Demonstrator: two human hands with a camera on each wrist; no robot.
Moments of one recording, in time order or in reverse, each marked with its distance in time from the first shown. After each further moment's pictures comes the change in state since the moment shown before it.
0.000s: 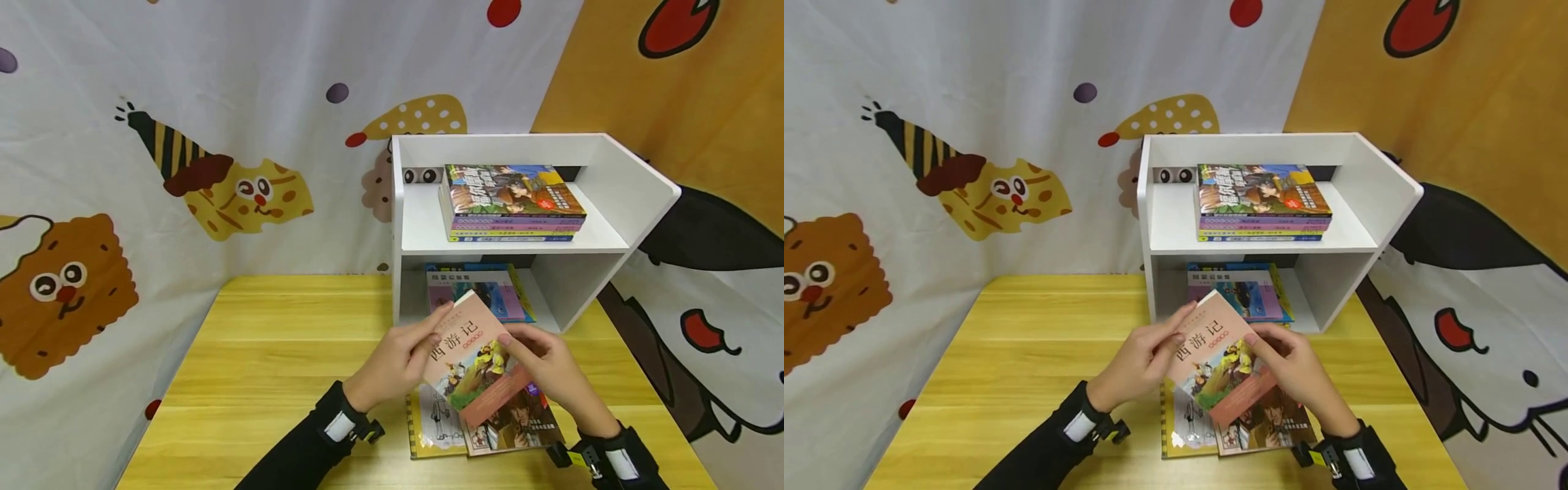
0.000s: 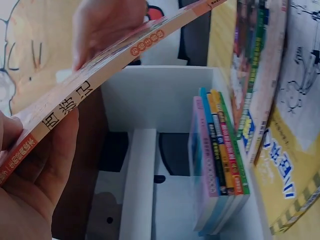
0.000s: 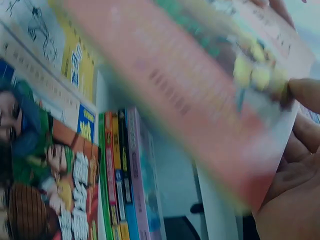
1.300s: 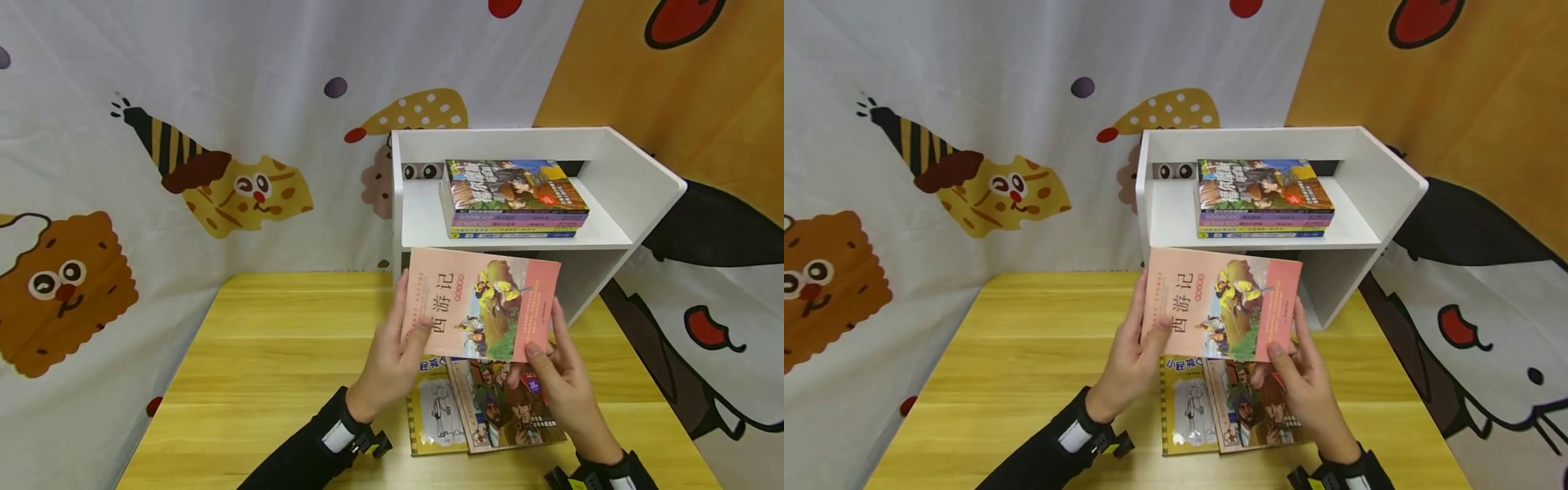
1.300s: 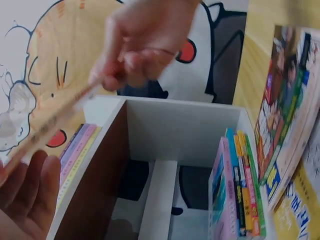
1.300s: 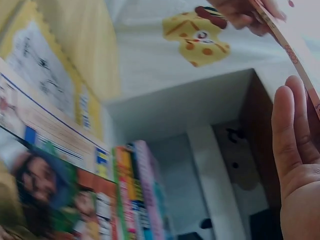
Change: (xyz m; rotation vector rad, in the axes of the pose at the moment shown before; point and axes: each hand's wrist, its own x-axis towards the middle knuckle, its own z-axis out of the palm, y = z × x) left_hand 0.008 0.032 -0.003 -0.398 0.227 -0.174; right_hand -0.021 -0.005 0.013 0.688 -0.040 -0.376
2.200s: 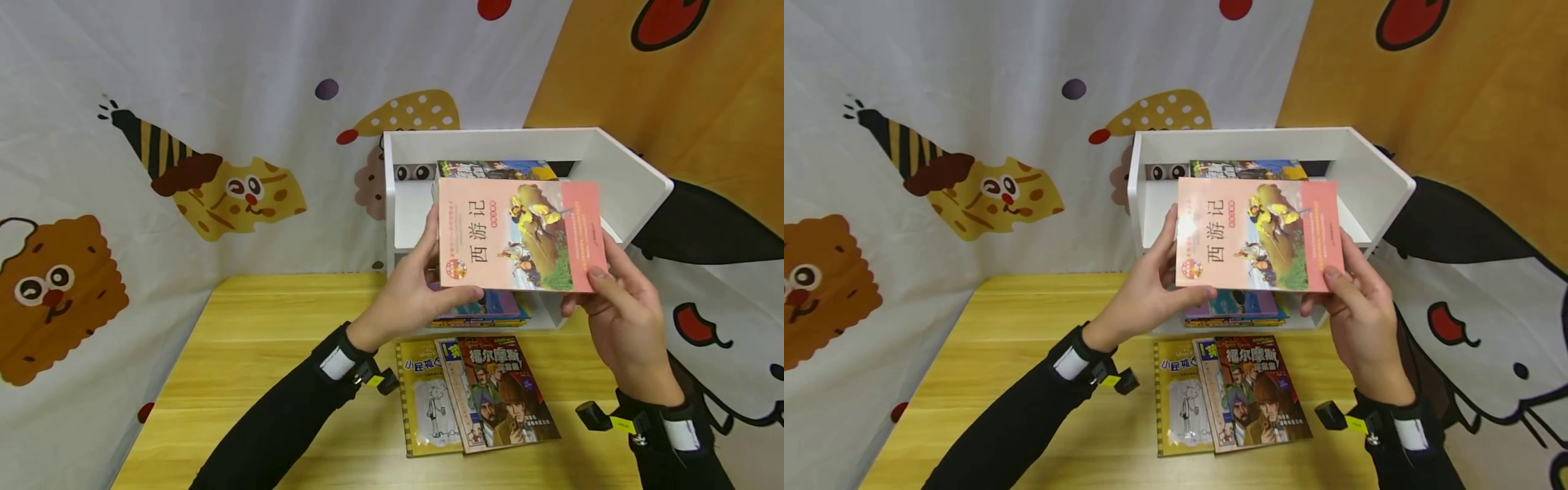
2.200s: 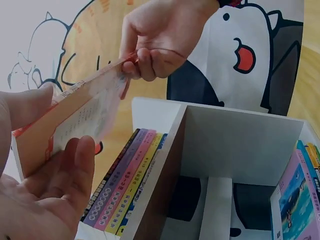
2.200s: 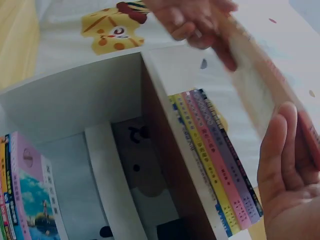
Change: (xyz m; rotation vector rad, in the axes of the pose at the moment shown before) left_hand 0.102 0.042 -0.007 -0.098 -0.222 -0.150; right_hand 0.079 -0.093 -0.033 0.007 0.216 0.025
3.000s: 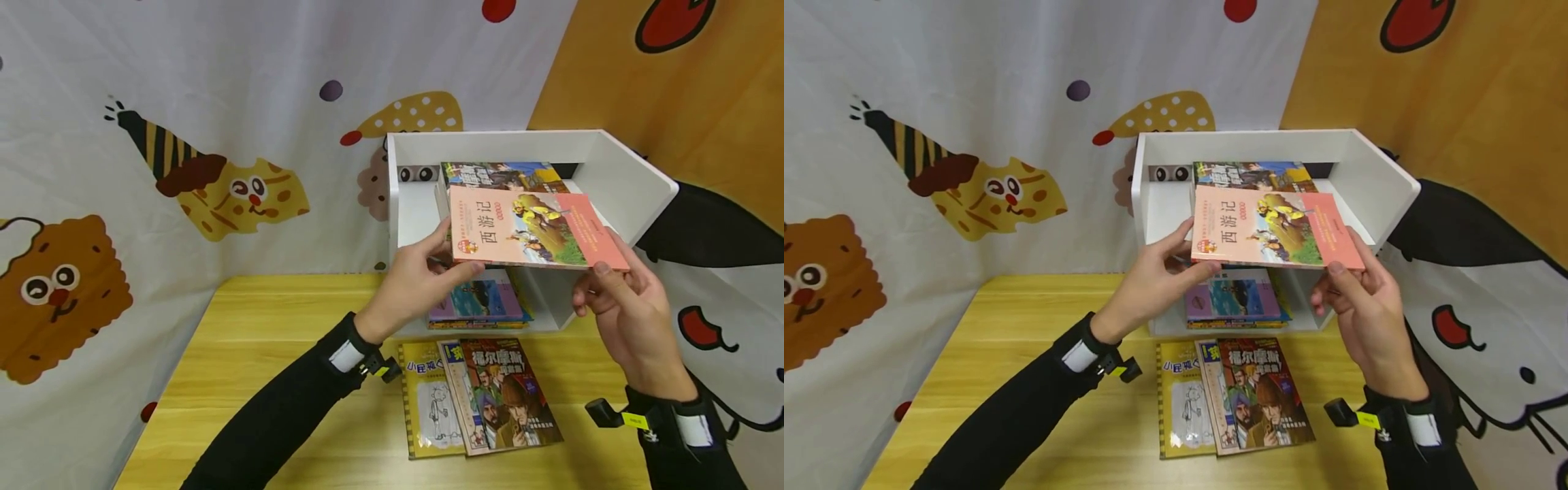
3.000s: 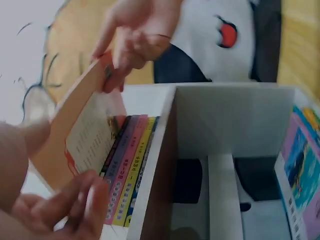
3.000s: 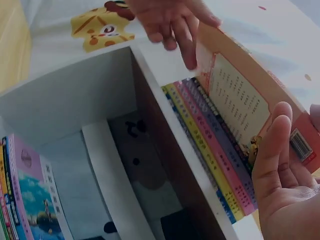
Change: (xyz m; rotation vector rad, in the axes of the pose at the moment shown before) left_hand 0.011 0.000 -0.004 0.247 0.082 -0.062; right_hand 0.008 0.000 -0.013 0.120 0.046 0.080
